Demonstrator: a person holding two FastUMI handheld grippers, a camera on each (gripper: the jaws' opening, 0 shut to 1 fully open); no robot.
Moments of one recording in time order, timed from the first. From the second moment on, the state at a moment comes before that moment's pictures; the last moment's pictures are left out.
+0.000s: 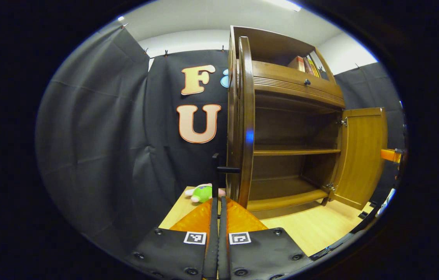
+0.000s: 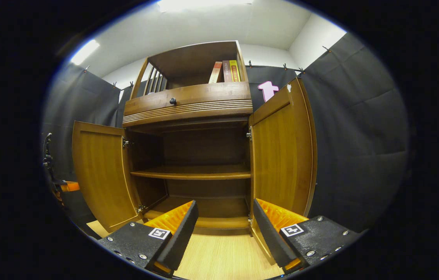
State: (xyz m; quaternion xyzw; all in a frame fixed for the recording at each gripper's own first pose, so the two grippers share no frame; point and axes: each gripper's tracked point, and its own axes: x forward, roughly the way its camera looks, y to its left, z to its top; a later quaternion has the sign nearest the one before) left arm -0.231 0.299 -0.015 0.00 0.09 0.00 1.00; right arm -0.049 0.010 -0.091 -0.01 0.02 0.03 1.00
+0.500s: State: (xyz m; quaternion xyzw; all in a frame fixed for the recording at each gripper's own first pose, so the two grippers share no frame) left arm -0.244 0.261 0.028 0.00 0.09 0.02 1.00; right arm -0.043 0.002 -0.081 -0.01 0.02 0.02 1.00
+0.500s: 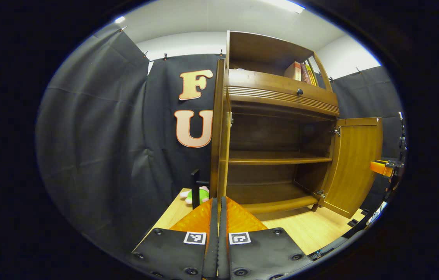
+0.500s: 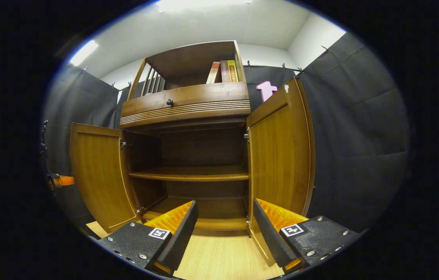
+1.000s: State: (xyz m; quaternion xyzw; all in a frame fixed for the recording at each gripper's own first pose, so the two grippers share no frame) left arm -0.228 0.206 0.072 0.04 0.05 0.01 1.00; right arm -0.034 -0.015 -0.070 -0.01 0.01 0.01 1.00
